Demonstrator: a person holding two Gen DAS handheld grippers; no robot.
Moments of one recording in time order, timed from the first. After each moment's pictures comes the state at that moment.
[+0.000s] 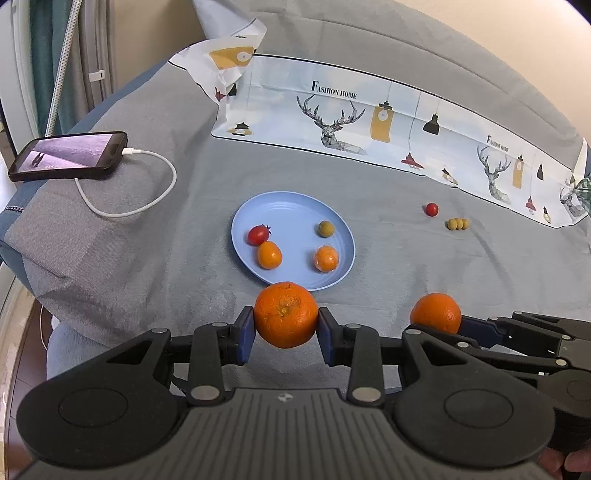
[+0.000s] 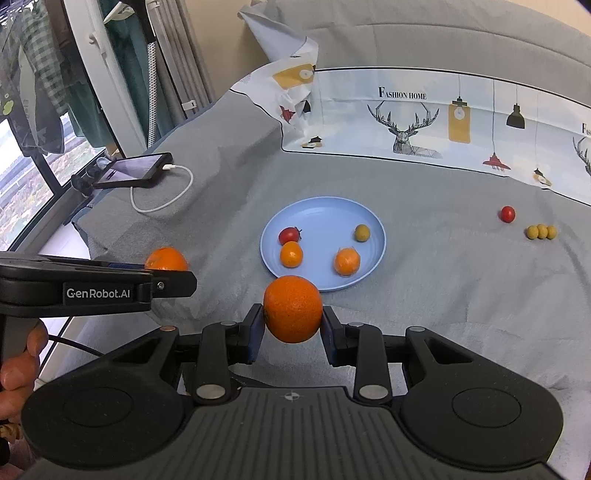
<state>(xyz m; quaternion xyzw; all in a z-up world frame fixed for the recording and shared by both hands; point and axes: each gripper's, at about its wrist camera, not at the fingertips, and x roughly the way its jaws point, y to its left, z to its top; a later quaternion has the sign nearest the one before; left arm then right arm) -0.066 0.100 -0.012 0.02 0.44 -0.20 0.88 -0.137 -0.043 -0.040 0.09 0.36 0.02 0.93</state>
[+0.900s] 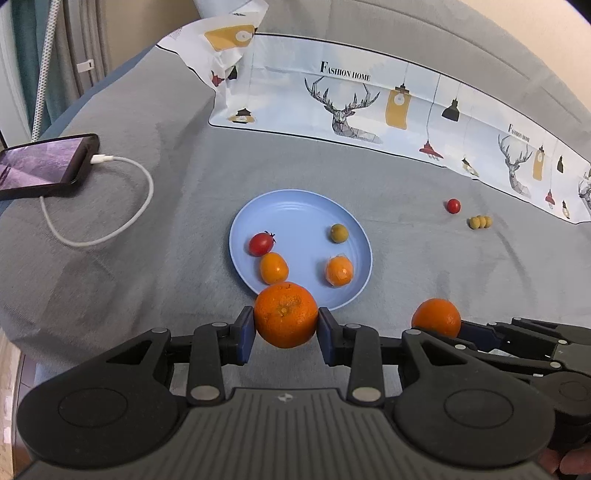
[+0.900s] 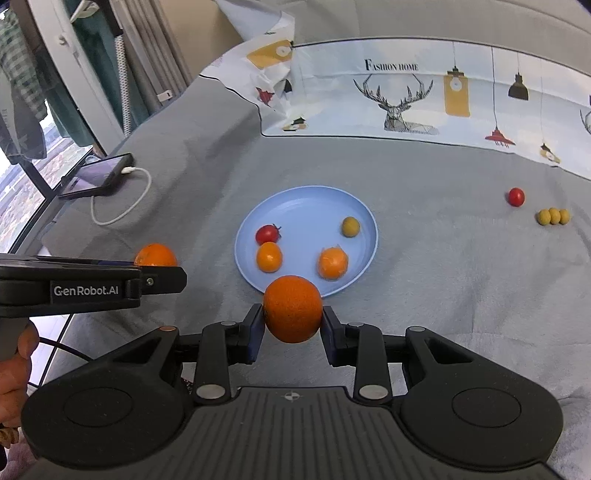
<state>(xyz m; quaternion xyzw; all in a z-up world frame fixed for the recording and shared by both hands) -0.002 0.068 -0.034 0.04 0.47 -0.19 0.86 -0.076 -0.076 -0.068 0.12 0.40 0.01 0.91</state>
